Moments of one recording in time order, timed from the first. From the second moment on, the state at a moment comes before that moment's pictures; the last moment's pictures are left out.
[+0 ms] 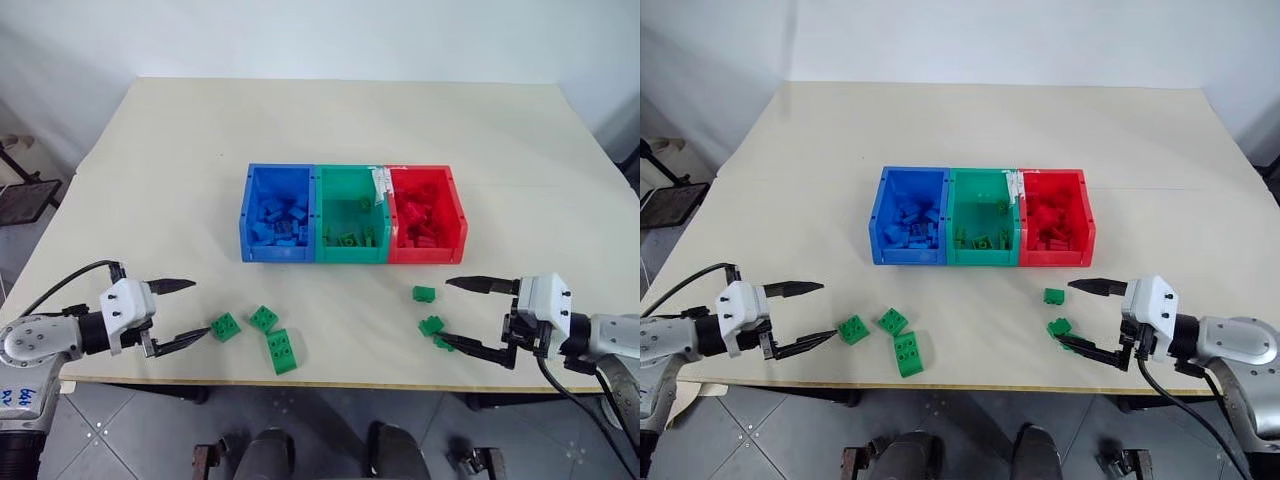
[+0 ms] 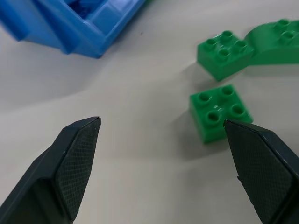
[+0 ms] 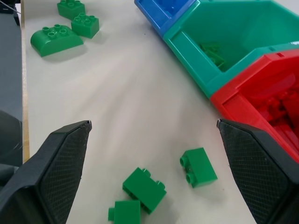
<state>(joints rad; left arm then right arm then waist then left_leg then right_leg) -0.01 0.84 0.26 0.02 -0.34 -0.08 -1.09 0.05 -0.85 -0.23 -0.27 0.49 0.07 1.14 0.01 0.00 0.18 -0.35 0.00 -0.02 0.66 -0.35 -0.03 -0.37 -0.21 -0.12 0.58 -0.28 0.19</state>
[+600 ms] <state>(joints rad) -0.13 0.65 -0.07 -0.31 -0.41 0.12 -1.08 0.34 -0.98 -0.50 -0.10 0.36 0.00 1.25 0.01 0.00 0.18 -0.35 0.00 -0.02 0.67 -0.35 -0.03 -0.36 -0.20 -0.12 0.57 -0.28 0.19</state>
